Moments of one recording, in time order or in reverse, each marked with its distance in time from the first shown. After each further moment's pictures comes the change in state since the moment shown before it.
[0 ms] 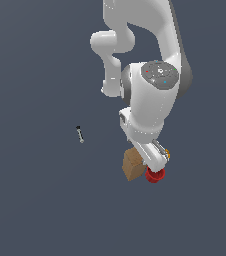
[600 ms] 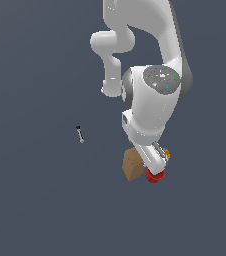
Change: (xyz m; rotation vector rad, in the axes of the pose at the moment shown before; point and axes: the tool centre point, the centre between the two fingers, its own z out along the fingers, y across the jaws) arm -0.003 -0.004 0.007 -0.001 0.001 0.051
